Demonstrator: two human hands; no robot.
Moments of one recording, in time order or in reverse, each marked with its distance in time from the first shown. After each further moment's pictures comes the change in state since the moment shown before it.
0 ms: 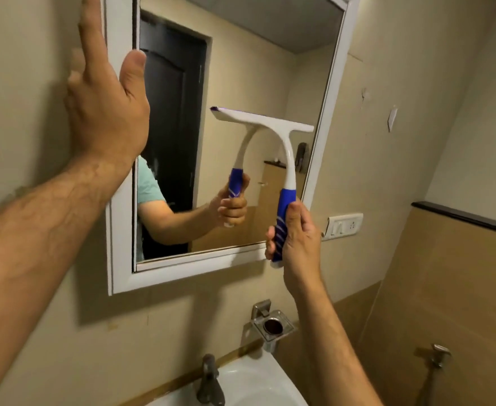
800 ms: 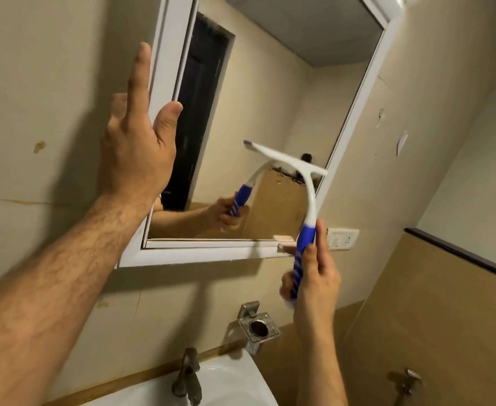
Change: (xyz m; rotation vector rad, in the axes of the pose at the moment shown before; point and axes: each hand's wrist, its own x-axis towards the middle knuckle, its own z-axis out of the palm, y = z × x) left_hand -0.067 -0.030 -0.014 -0.056 -0.075 -0.047; right_hand -0.044 0.022 -0.019 -0.173 0.140 -0.087
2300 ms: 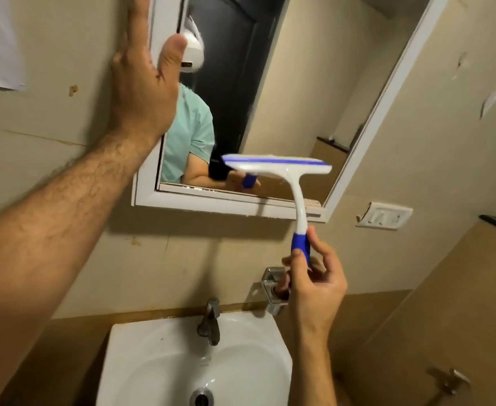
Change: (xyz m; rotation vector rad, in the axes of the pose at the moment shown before) left_hand -0.003 -0.004 0.010 0.025 0.075 0.048; right_hand -0.044 0.034 -0.029 -0.006 -0.034 0.031
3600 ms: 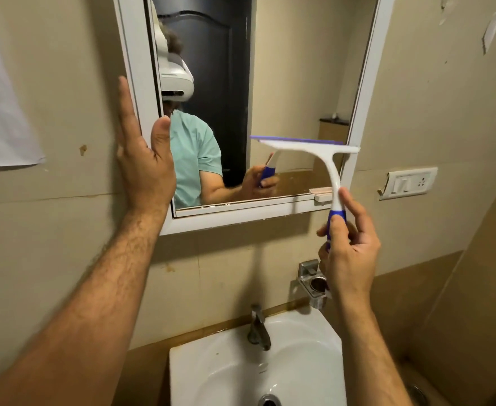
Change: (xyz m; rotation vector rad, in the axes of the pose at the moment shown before) left_hand -0.041 -0.010 -0.008 -0.030 -0.023 0.012; right_hand 0.030 -0.003 0.007 0.065 0.072 -0.035
